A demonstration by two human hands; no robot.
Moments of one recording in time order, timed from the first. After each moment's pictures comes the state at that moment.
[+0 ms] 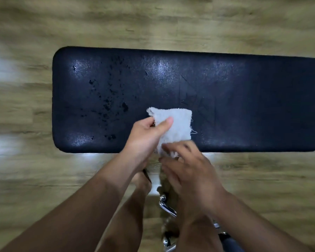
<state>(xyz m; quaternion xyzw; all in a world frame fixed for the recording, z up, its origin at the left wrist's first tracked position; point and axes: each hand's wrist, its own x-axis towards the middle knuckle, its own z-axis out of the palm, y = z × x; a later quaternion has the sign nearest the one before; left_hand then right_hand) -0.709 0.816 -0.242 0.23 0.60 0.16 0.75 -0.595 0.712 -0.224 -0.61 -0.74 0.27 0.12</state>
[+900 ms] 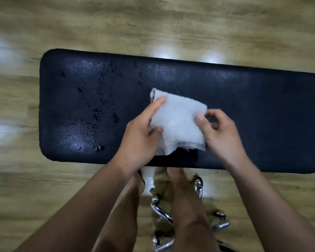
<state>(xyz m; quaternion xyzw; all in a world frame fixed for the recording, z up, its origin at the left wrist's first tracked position) -0.690 0.851 -0.237 0.55 0.57 0.13 0.60 -0.495 0.807 -0.254 -0.79 -0.33 0.46 0.22</state>
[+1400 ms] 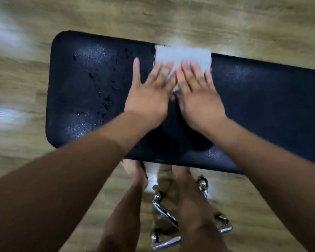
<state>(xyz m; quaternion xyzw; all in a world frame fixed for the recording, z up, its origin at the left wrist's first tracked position) -0.690 0.912 -0.305 0.86 0.45 -0.24 0.07 -0.537 0.885 -0.323 -0.63 -0.76 0.14 -0.06</state>
